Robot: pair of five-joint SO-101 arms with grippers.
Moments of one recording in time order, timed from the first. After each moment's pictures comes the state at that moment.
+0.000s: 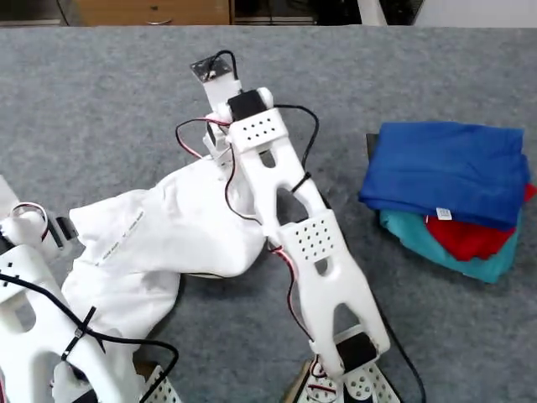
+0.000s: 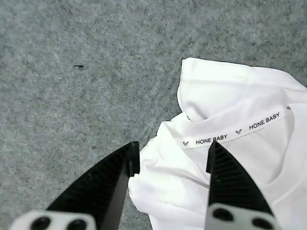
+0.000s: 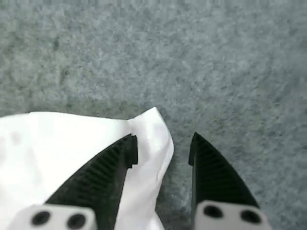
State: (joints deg) left arm -39.6 -42.9 41.1 75.6 -15.2; right arm -29.0 65.0 -71.2 91.2 -4.1
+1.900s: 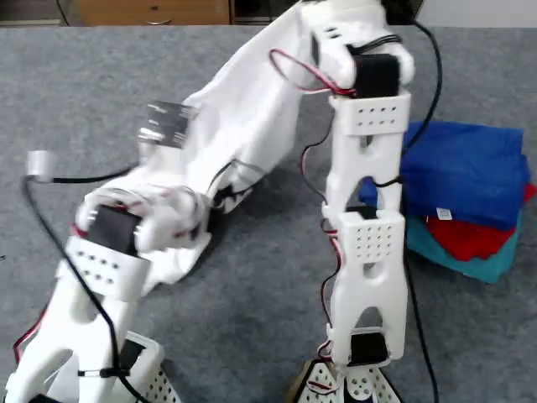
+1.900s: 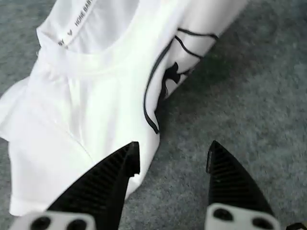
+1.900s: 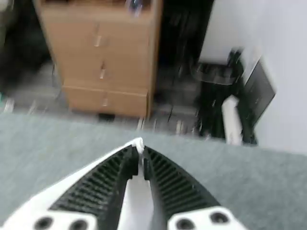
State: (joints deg) left arm 17.6 -42.9 36.3 73.2 -3.7; right arm -7.9 50.2 -93.1 74.1 -4.7
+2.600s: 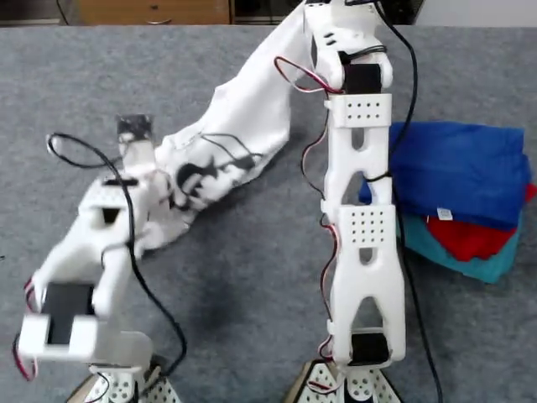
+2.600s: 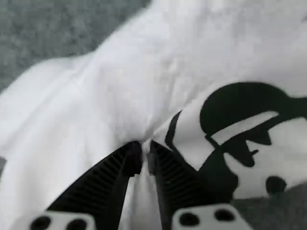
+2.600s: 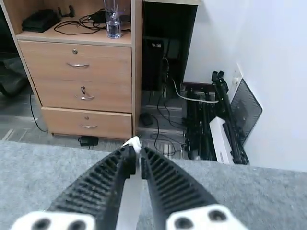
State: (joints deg) left arm -5.2 2.5 36.3 34.8 -3.2; right arm -6.5 64.1 -93.0 54.8 -4.5
